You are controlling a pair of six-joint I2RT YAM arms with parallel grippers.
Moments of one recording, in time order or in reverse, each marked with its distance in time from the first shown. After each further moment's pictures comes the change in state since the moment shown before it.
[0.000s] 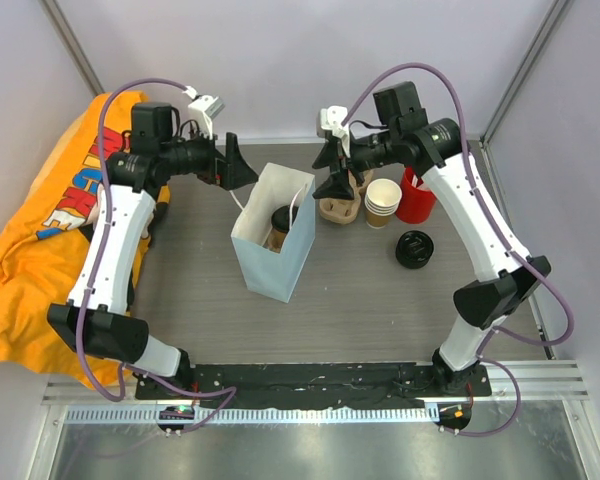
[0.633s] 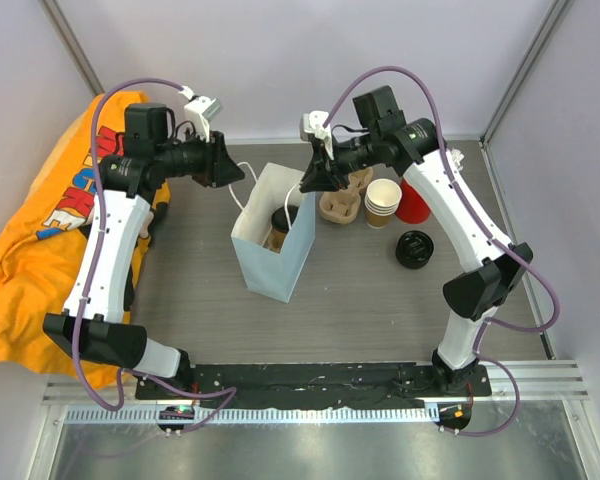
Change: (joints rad) left arm 0.000 -0.035 0.020 -0.054 -0.026 0.051; right arm 0.042 0.085 0.016 0.027 -0.010 0.031
